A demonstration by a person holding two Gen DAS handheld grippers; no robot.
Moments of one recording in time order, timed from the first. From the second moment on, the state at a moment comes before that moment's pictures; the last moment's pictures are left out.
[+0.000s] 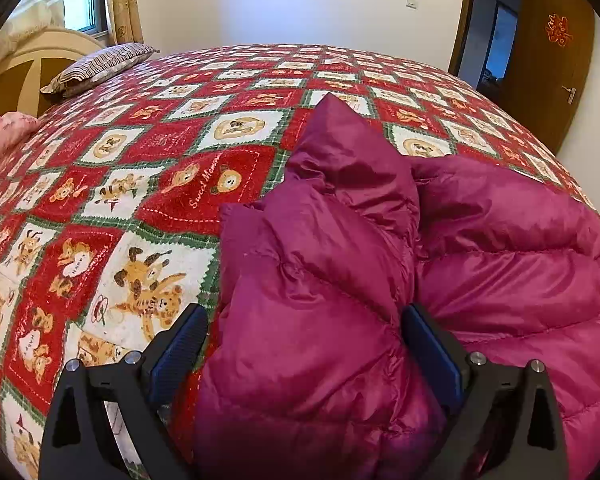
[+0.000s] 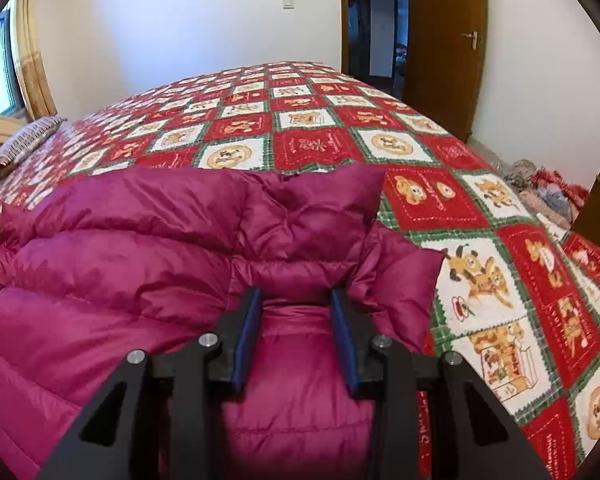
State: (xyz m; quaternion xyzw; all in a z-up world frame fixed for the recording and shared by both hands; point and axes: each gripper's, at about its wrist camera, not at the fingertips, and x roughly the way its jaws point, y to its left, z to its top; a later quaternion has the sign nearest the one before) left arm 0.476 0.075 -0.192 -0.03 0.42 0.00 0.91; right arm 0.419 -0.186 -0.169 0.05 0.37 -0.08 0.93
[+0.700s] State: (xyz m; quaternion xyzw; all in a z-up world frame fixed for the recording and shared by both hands) left arm 0.340 0.128 -0.107 -0.06 0.35 -0.03 0.94; right arm 0.319 -0.103 -0.092 0.08 0.28 0.03 0.96
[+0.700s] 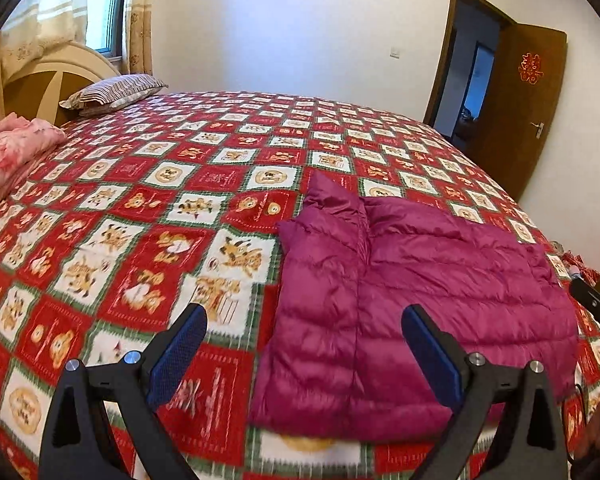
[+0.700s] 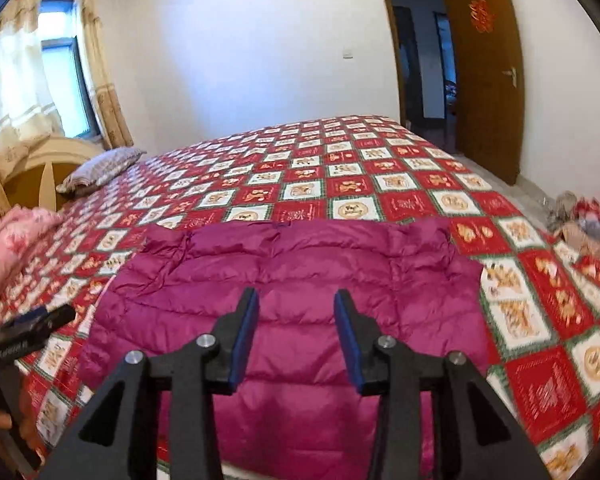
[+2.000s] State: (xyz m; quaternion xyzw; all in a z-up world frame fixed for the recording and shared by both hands) left arm 0.334 0.144 -0.178 -0.24 0.38 -0.05 0.89; right arm 0.386 -0.064 -0.143 0.04 0.36 0.01 0.93
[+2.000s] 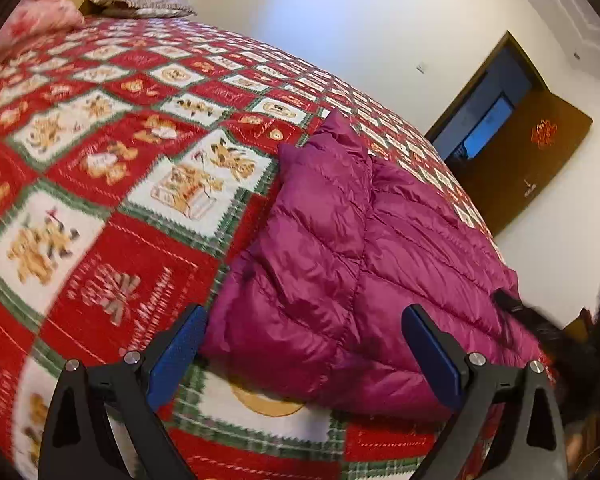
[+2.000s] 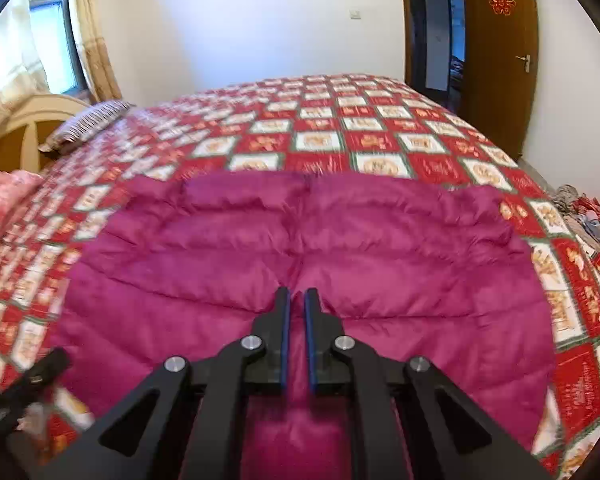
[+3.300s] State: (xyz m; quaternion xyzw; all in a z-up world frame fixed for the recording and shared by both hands) left arm 0.387 0.141 -0.199 -0.42 0.33 -0.10 0.84; right arm 0.392 -0.055 -0.179 0.03 0.37 0.01 0.93
